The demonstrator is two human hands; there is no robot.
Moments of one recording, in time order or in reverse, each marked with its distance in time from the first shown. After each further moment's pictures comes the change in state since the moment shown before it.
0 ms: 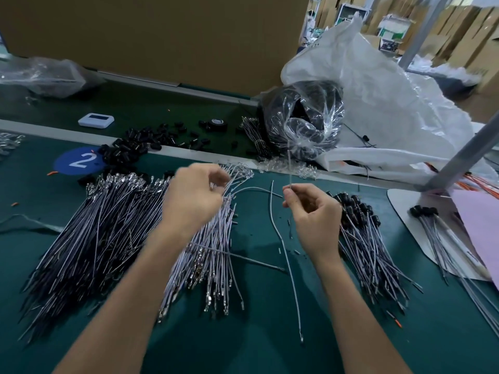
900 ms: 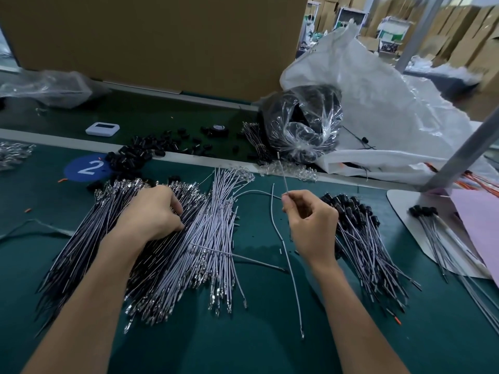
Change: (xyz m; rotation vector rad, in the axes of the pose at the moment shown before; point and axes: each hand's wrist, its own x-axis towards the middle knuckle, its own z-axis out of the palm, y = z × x) left_hand -0.006 -0.035 -0.045 0.305 -0.270 -0.291; right_hand -0.006 0.006 0.002 -0.178 0.030 -0.058
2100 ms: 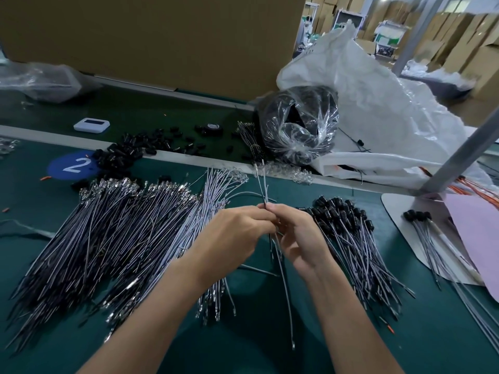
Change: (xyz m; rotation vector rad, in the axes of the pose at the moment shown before) left_hand -0.029 0.067 0.069 -0.121 0.323 1.201; right_hand 0.004 -0.017 -0.003 0.923 -0.411 0.710
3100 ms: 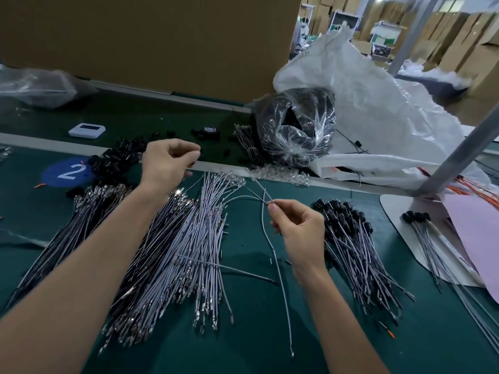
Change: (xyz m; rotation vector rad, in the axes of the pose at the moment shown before) left_hand 0.028 -0.116 -0.048 -0.447 0.419 -0.974; right_hand 0.001 0.007 -0.001 -0.471 0.319 -0.397
